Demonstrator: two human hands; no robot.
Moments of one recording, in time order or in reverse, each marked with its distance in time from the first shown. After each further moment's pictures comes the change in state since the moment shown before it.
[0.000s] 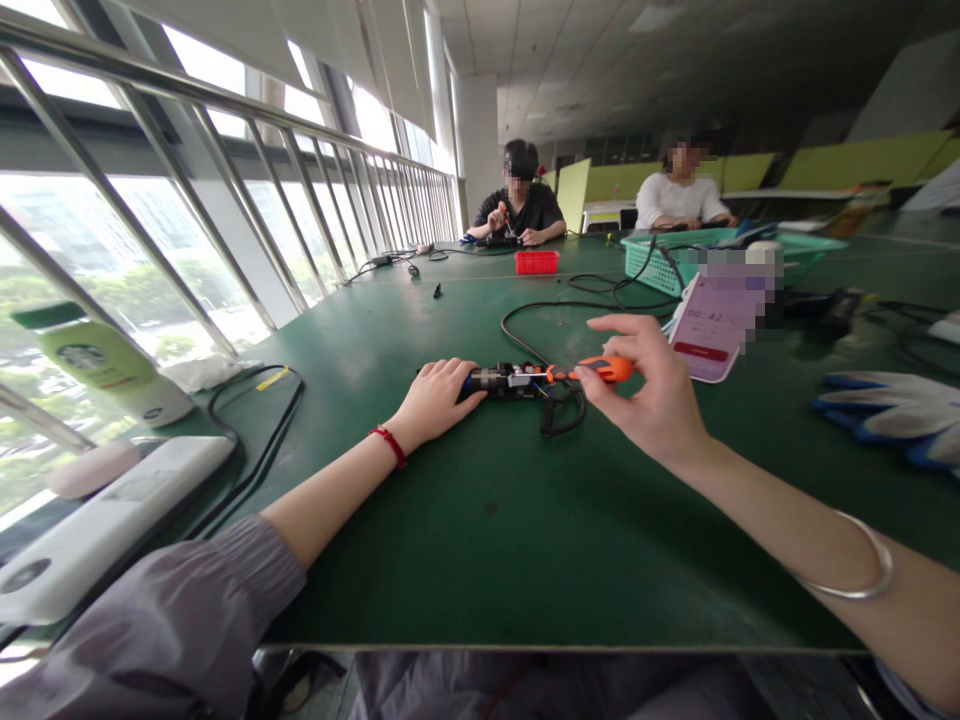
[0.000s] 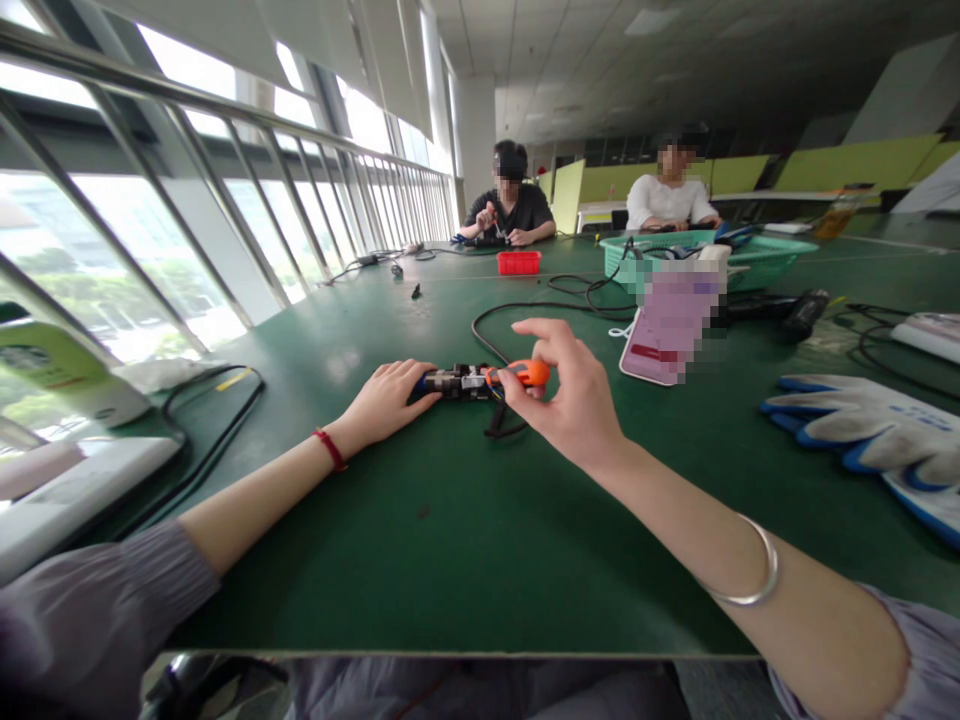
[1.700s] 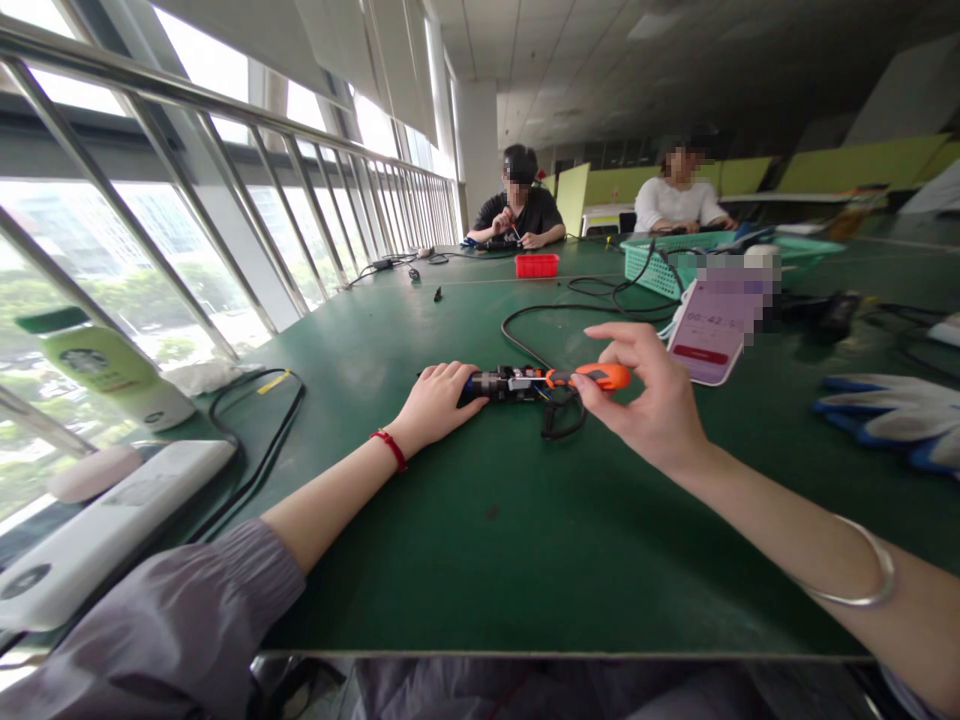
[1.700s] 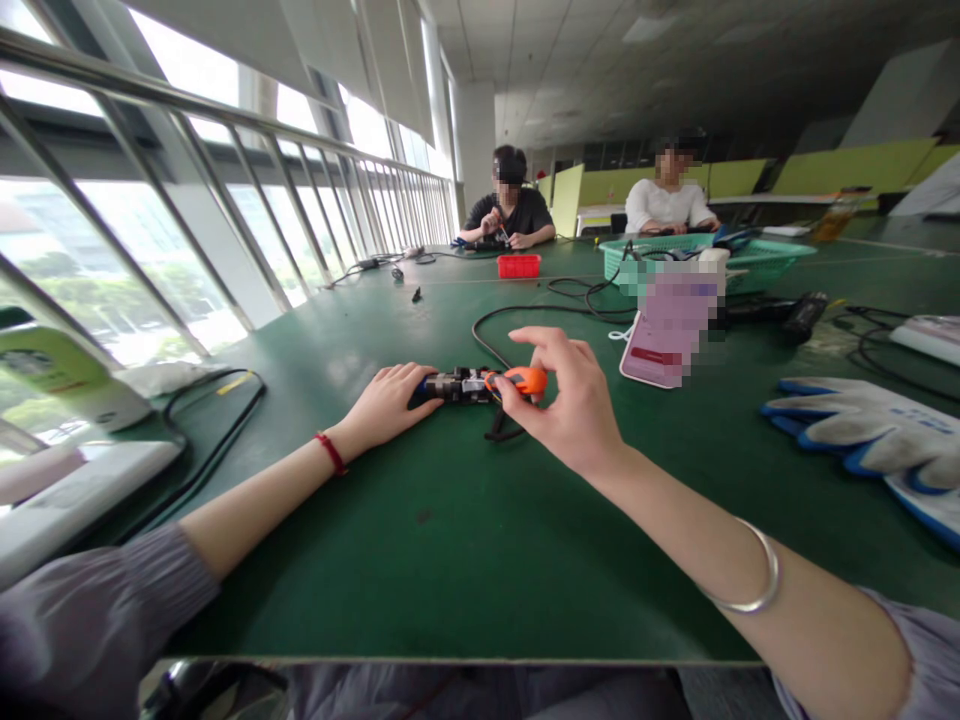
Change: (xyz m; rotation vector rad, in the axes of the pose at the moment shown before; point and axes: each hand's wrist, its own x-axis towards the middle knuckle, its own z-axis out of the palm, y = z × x) left_hand 0.000 -0.001 0.001 0.014 -0.003 -0.005; right_hand -0.001 -0.001 0.001 -0.043 0.020 -0.058
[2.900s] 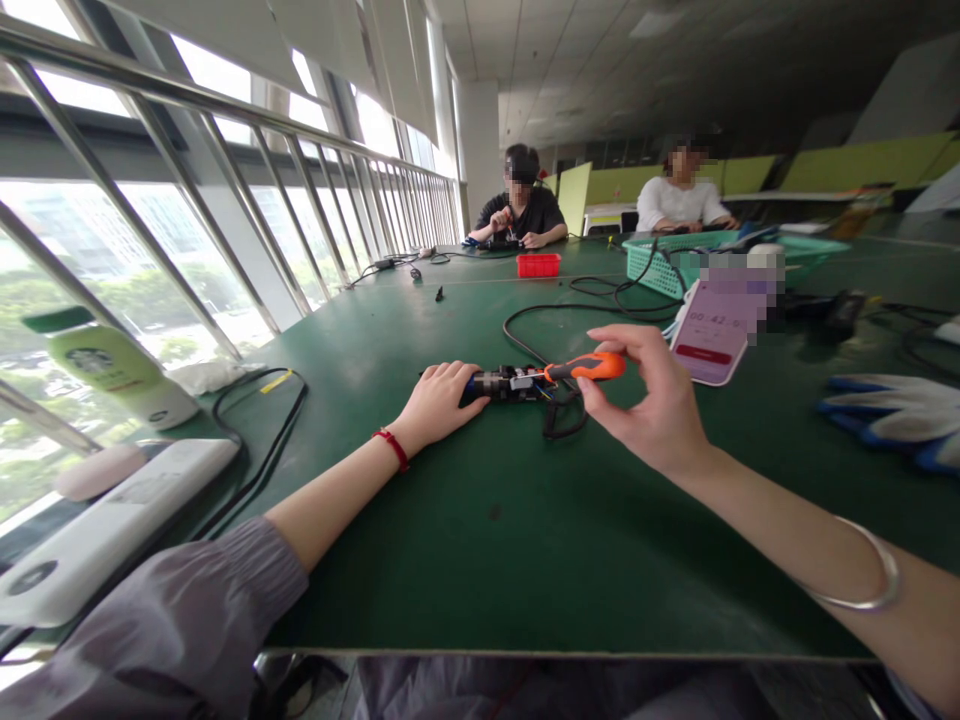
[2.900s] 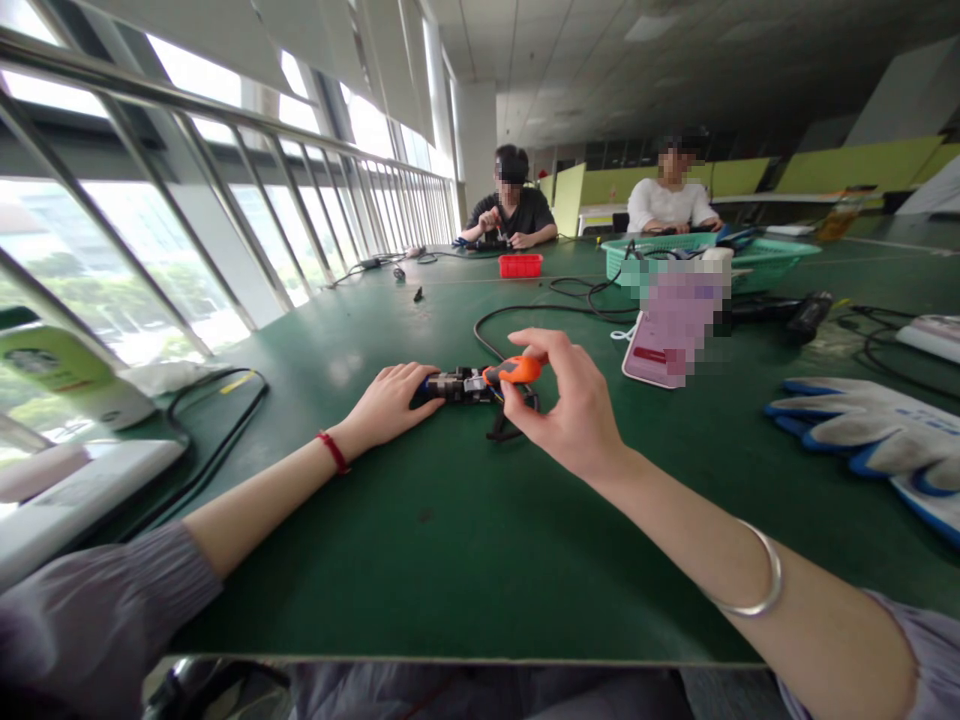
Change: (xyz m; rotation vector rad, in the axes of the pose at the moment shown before) left_hand -0.001 0.000 -0.001 -0.019 0.008 -0.002; right_hand -0.002 0.000 0.002 0.026 0.040 -0.017
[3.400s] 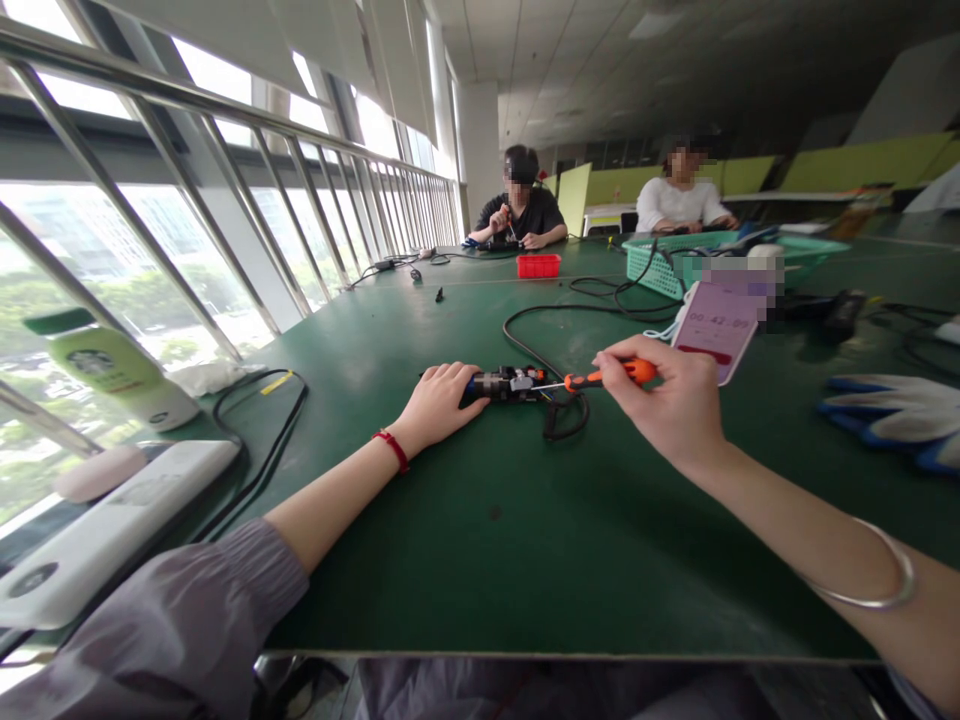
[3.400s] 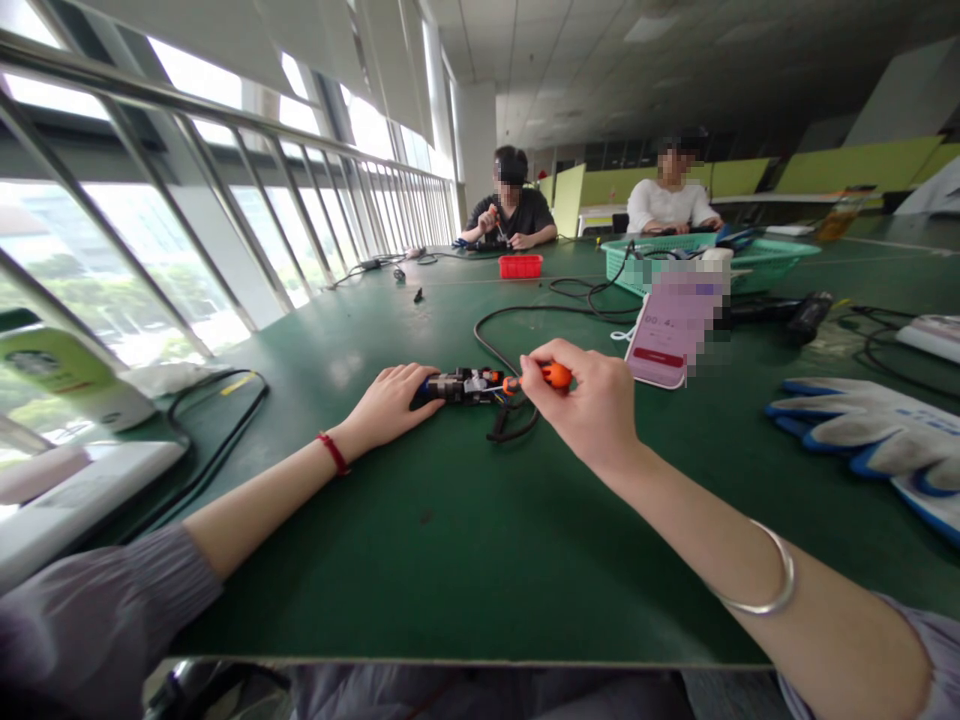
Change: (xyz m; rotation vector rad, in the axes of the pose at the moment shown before) left_hand -0.001 0.000 -0.002 -0.011 -0.012 -0.005; right_hand 0.006 0.000 -0.007 -0.116 -0.008 0.119
